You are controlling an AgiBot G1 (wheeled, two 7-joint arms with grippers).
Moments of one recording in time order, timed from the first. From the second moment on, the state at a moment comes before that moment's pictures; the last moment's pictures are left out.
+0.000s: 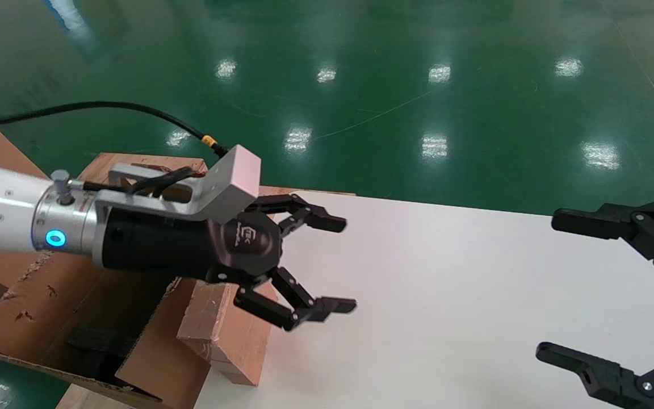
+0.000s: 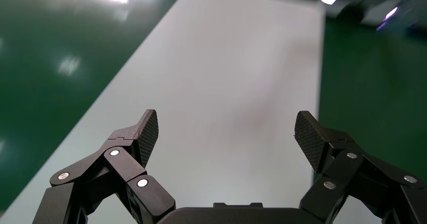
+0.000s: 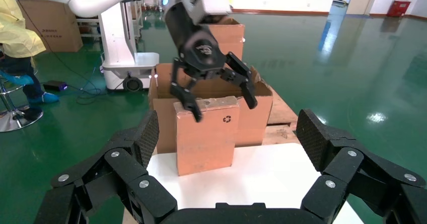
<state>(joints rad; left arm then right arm) -1.30 0.58 0.44 -1.35 1.11 1.47 -0.49 1.08 -0.61 -0.28 1.28 -0.73 -1.50 0.19</state>
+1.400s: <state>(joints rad) -1.99 0.59 1.15 -1.36 1.39 1.58 -1.17 1.08 -0.61 -0.28 1.28 -0.73 -1.49 0.18</state>
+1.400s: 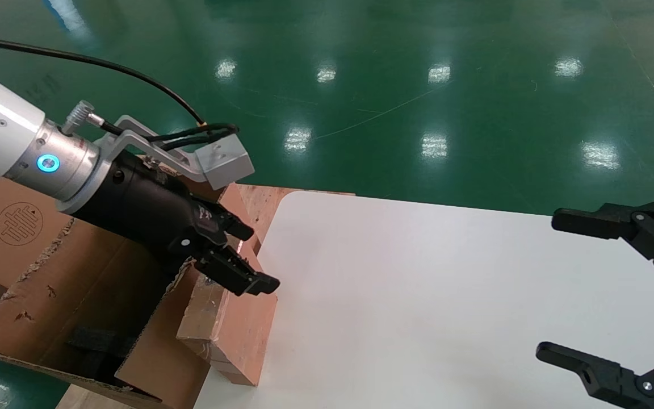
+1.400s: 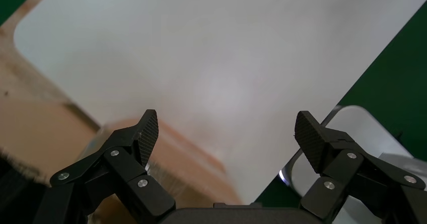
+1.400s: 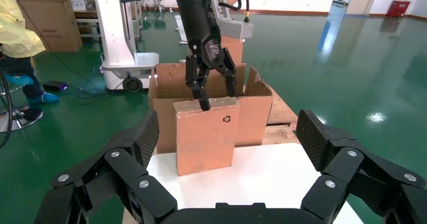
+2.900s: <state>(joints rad) -2.42 0.76 1.91 -1.36 1.22 1.56 -1.57 1.08 -0.61 -0.29 1.28 -0.73 -1.49 0.18</state>
